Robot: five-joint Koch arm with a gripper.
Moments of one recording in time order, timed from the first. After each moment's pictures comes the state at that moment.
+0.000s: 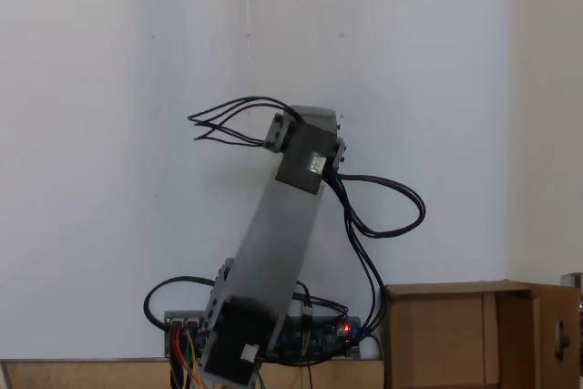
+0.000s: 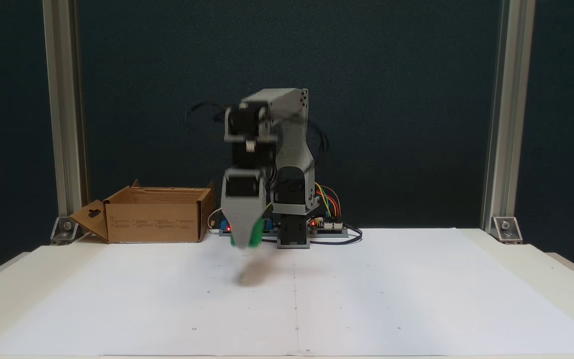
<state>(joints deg) 20.9 89.5 68.9 79.1 -16.6</state>
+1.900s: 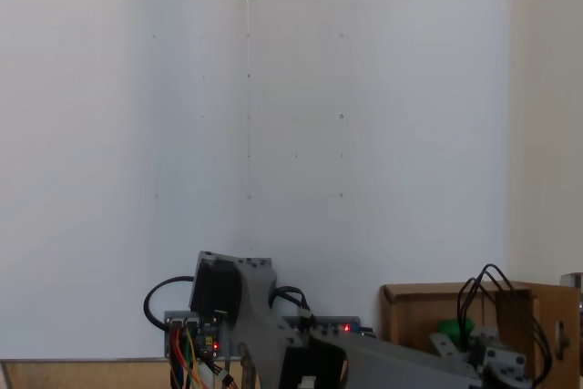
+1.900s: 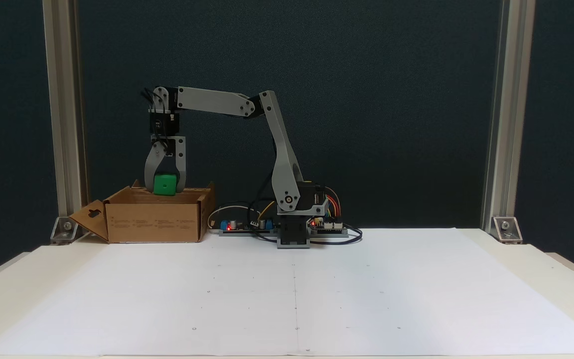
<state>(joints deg) 101.7 73.1 36.7 90.7 -23.7</state>
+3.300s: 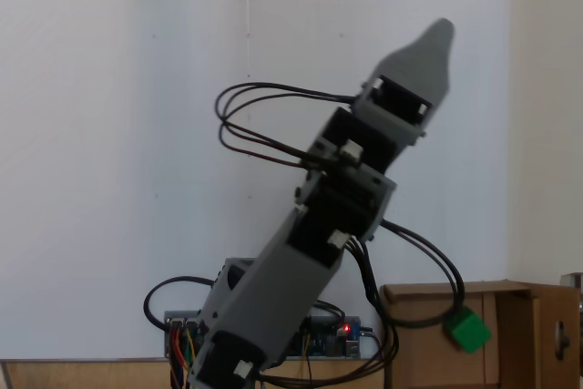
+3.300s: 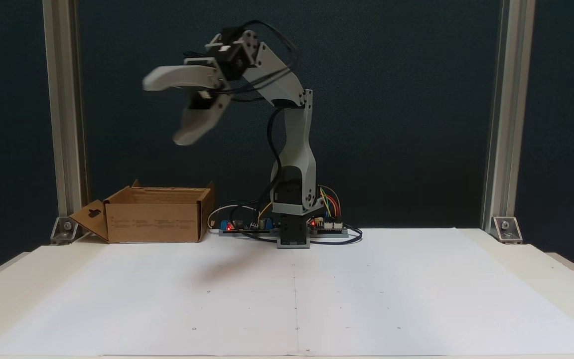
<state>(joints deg) 27.3 93.5 38.8 64.8 -4.2</state>
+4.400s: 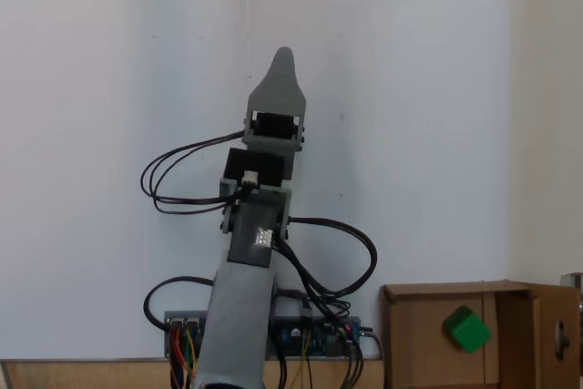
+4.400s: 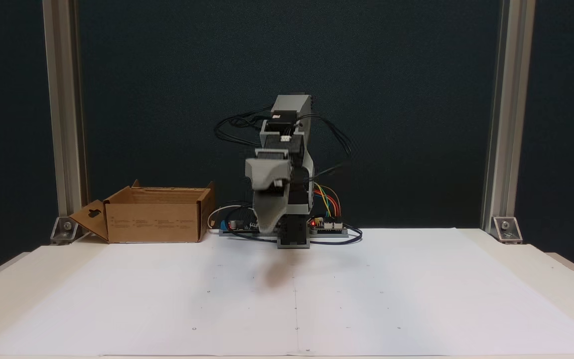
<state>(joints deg) 9.3 115.7 102.7 18.0 -2.7</state>
